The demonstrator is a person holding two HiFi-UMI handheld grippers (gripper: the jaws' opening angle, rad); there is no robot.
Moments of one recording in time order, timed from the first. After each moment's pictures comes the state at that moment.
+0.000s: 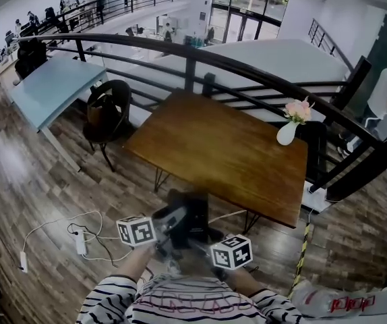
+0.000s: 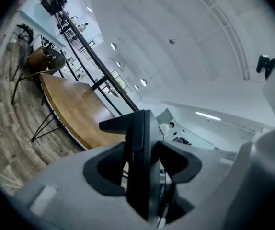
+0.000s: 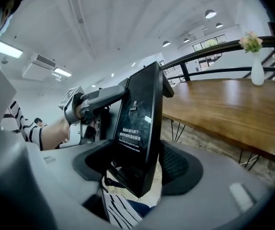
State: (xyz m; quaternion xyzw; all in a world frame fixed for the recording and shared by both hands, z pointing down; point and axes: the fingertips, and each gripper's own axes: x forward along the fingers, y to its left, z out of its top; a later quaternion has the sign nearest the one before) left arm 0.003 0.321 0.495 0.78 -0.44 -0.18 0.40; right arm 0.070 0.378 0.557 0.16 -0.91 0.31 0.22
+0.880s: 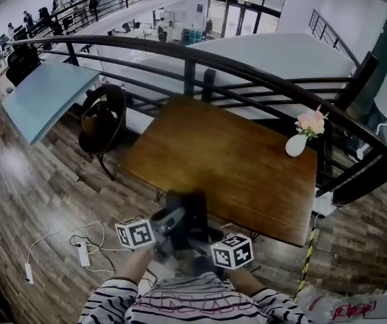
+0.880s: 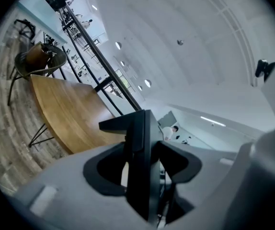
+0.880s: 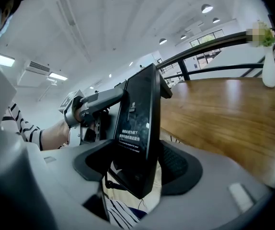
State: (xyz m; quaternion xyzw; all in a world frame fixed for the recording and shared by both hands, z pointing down) left arm -0.070 0.177 0.510 0.77 -0.45 -0.19 0.42; right arm 0.002 0.233 0.564 0.16 -0.90 0.33 0.22
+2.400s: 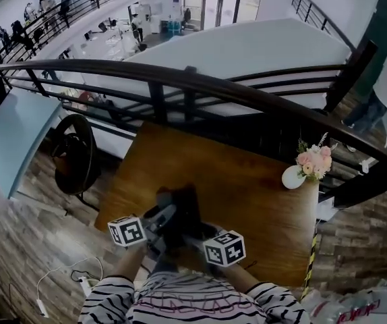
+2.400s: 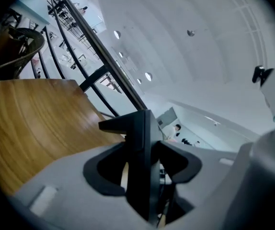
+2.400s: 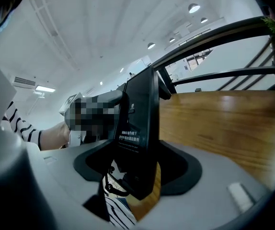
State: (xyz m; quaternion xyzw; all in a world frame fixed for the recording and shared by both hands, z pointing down) left arm -0.104 -0.200 0.528 0.78 -0.42 -0.16 0.44; right arm -0.037 -0.137 0.578 0.20 -0.89 0.36 0.19
